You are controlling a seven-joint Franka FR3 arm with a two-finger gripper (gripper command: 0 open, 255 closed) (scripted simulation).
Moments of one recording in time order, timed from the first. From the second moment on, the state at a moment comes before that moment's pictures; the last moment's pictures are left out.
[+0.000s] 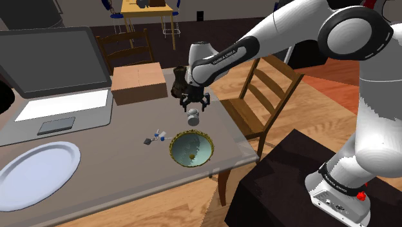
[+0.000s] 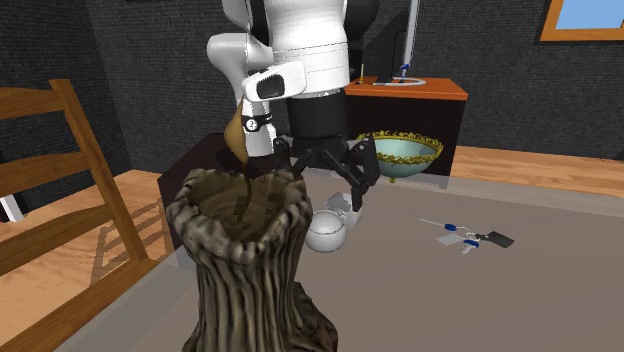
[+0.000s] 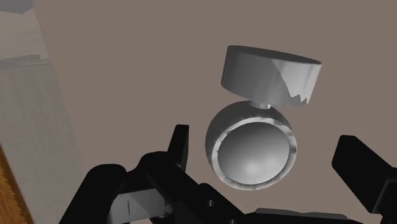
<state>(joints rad) 0.08 0.50 0.22 -1.78 0.03 2.29 0.78</state>
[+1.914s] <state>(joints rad) 0.09 0.52 0.22 -1.77 0.02 2.30 0.79</state>
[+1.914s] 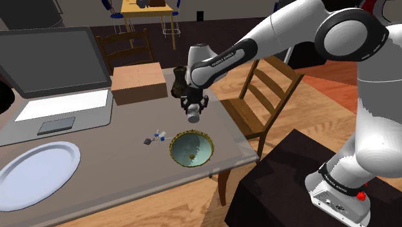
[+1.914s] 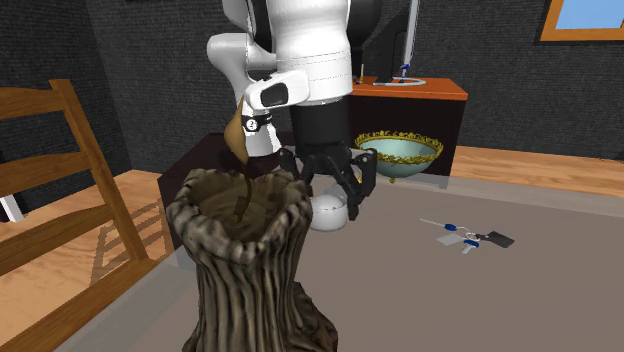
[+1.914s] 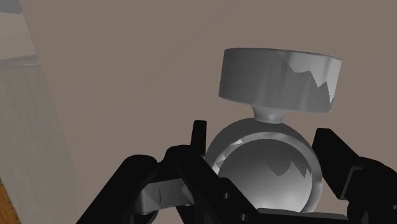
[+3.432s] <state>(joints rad) 0.08 0.37 0.23 -1.67 0.04 2.05 0.80</state>
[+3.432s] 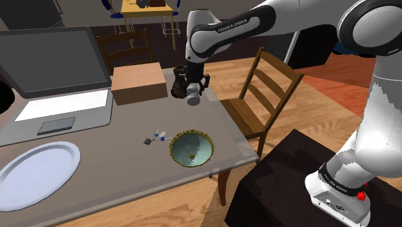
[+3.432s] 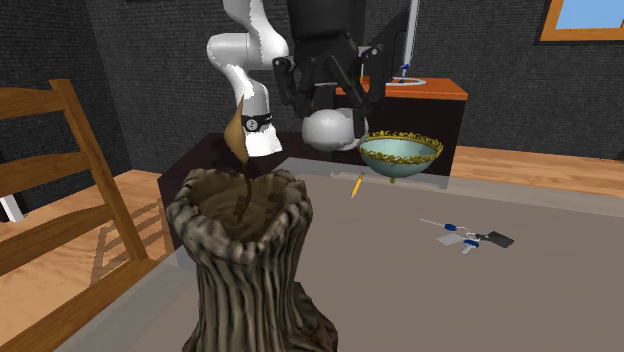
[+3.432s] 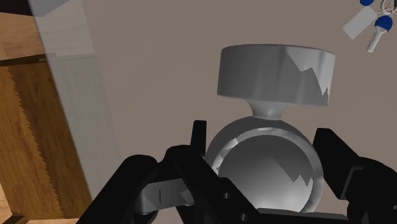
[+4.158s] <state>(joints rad) 0.13 0.22 0.28 -1.83 0.07 2.08 0.89</state>
